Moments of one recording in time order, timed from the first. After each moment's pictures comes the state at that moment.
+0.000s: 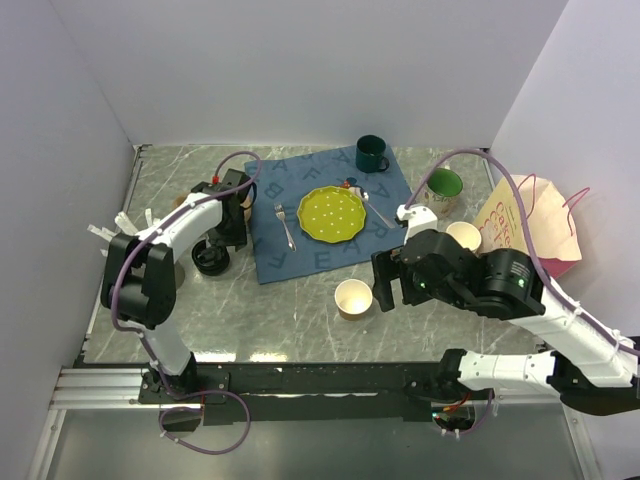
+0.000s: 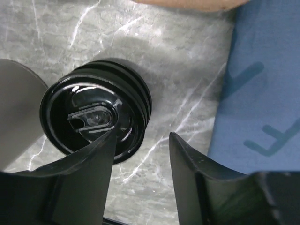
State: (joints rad) left arm -0.32 1.73 1.32 -0.89 -0.32 -0.46; right arm 1.10 1.00 1.47 -1.35 0.38 0.62
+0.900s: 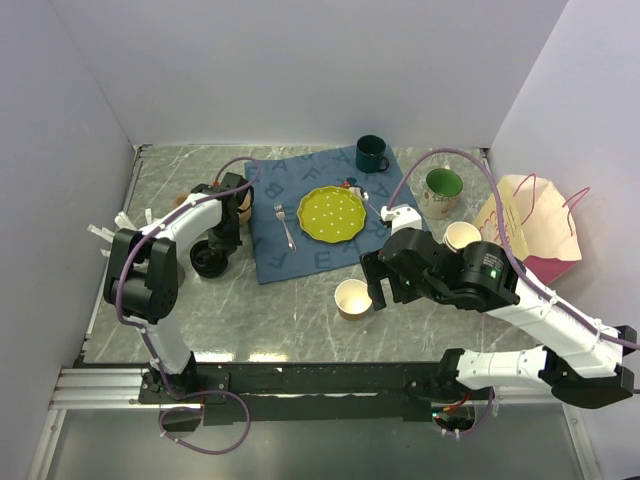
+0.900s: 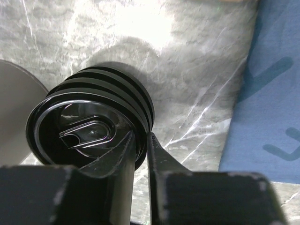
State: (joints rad) left arm -0.30 1.78 1.30 -0.87 -0.28 -0.41; right arm 1.10 1.08 1.47 -1.37 0.40 0.61
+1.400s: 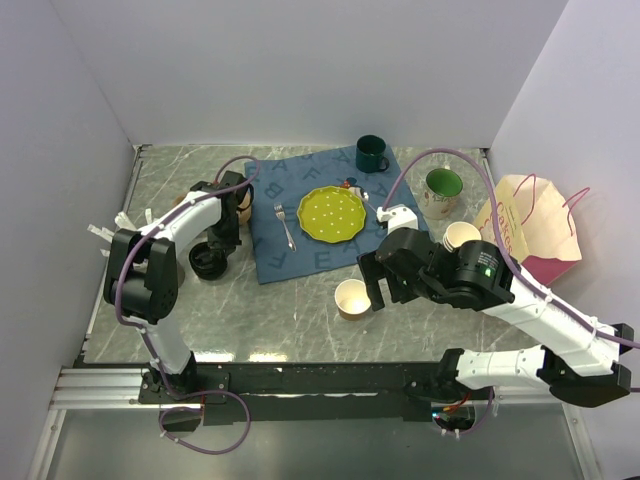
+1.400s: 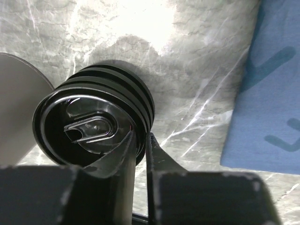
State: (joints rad) left arm -0.30 1.78 1.32 -0.93 -0.28 -0.41; right arm 1.10 1.10 1.47 -1.37 0.40 0.60
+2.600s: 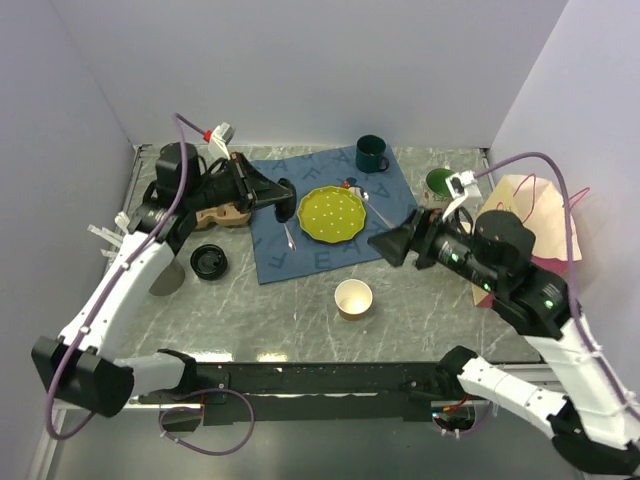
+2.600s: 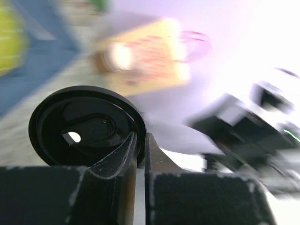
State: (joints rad) left arm -0.31 1.23 1.27 -0.28 0.73 -0.97; right arm 0.71 0.81 1.29 -0.77 -0.02 0.61
